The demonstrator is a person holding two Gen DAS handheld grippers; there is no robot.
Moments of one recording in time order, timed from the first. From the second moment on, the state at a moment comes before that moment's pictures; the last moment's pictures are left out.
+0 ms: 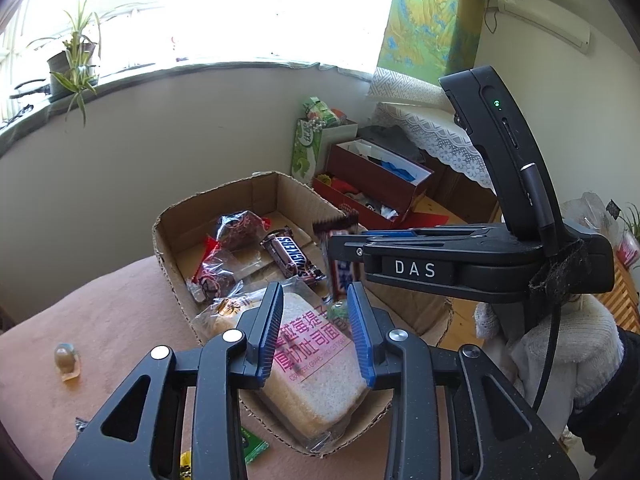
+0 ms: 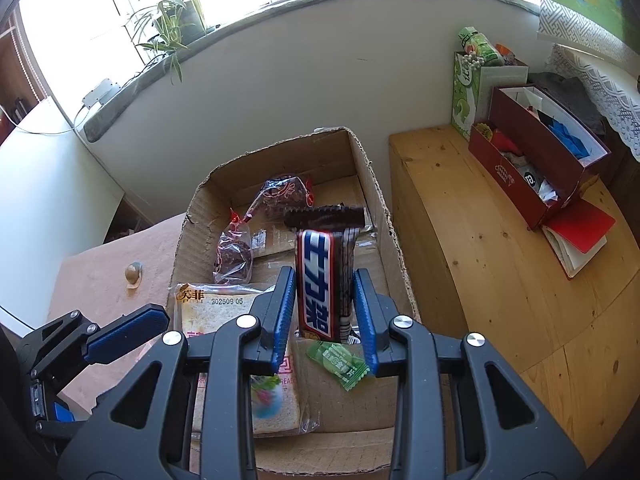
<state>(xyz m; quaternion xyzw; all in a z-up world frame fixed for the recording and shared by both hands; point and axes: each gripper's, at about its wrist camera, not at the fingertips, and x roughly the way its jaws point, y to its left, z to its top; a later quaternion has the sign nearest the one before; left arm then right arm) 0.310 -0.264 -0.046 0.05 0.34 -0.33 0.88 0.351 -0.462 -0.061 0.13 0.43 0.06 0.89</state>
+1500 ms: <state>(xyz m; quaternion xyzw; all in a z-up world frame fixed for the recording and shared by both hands) 0.286 -0.193 -0.034 0.04 0.32 -0.28 0.90 0.306 -0.416 -0.015 0.09 0.38 0.05 0.92</state>
